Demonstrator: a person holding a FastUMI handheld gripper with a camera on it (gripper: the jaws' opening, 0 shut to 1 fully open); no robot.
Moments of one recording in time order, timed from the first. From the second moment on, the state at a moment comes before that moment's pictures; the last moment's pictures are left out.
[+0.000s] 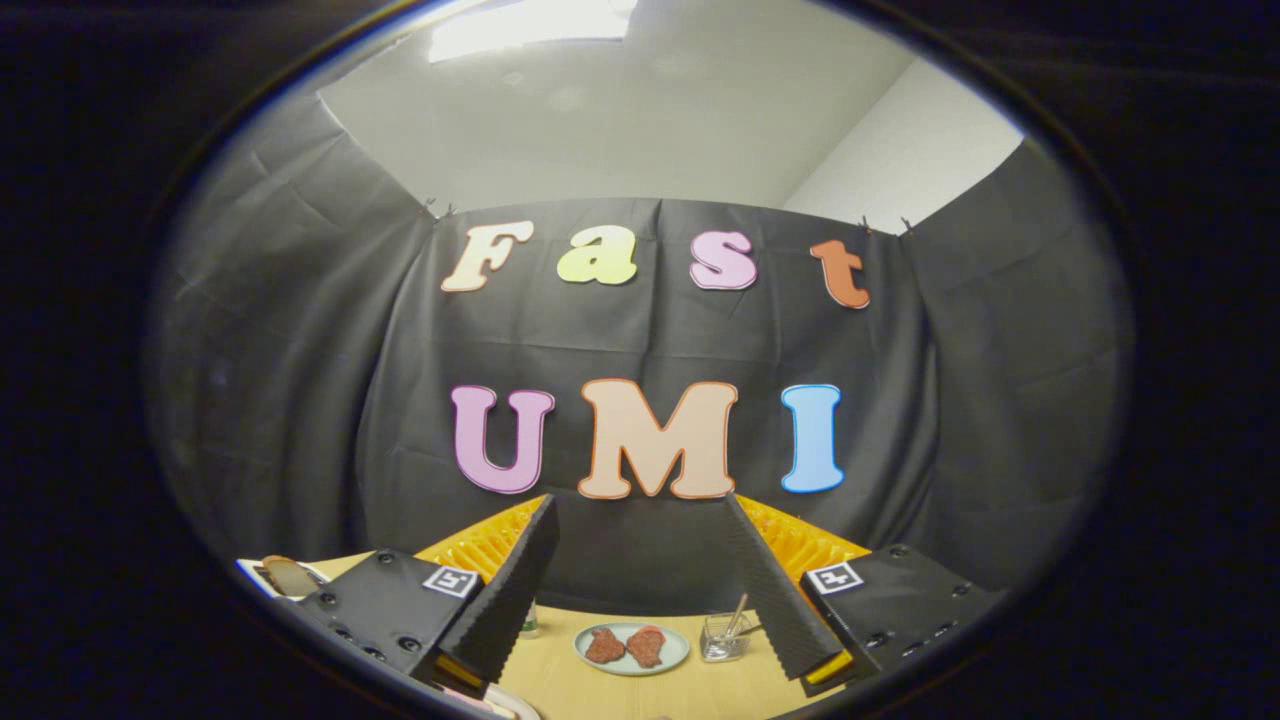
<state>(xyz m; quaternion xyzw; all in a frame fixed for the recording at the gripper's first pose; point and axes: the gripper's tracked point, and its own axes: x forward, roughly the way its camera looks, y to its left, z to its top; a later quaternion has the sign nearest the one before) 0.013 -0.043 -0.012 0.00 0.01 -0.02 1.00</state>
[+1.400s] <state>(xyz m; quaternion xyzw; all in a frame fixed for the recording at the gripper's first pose) 0.012 -0.061 -0.023 -0.01 0.02 -0.01 1.00</state>
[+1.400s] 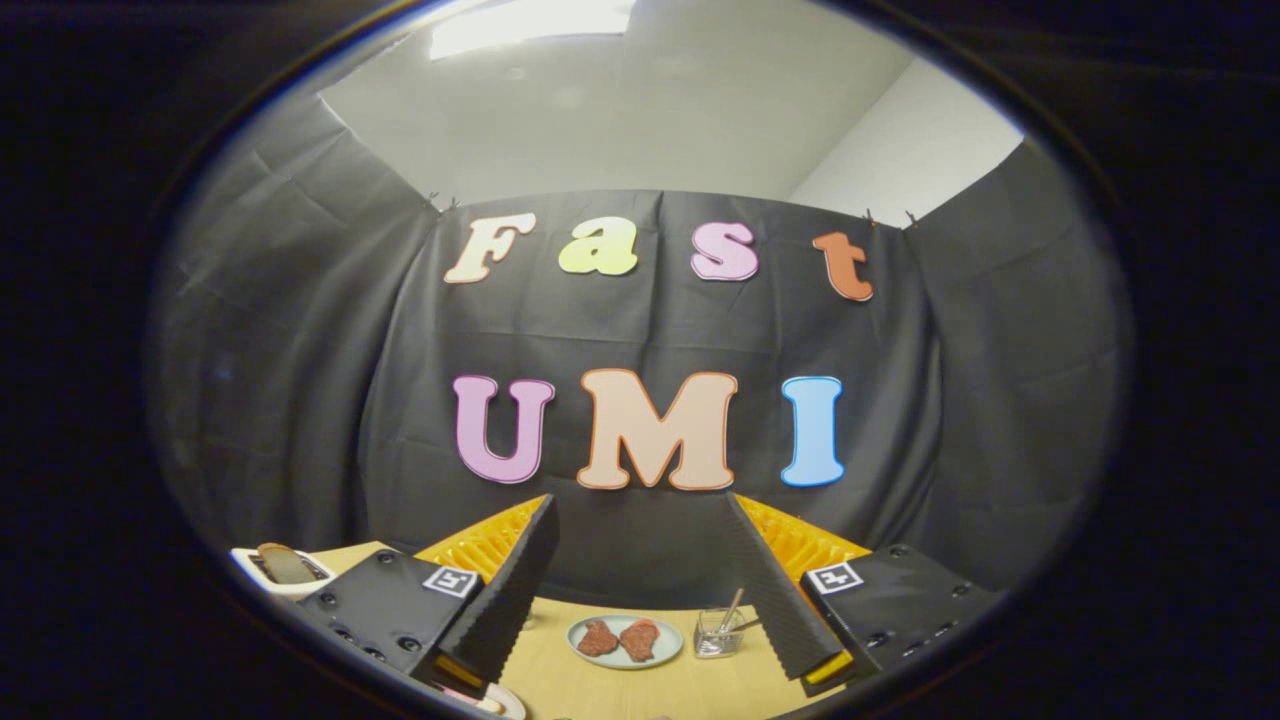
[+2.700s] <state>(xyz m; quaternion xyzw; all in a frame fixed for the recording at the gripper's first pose) -0.019 -0.056 -0.105 -0.09 0.13 0.15 0.98</state>
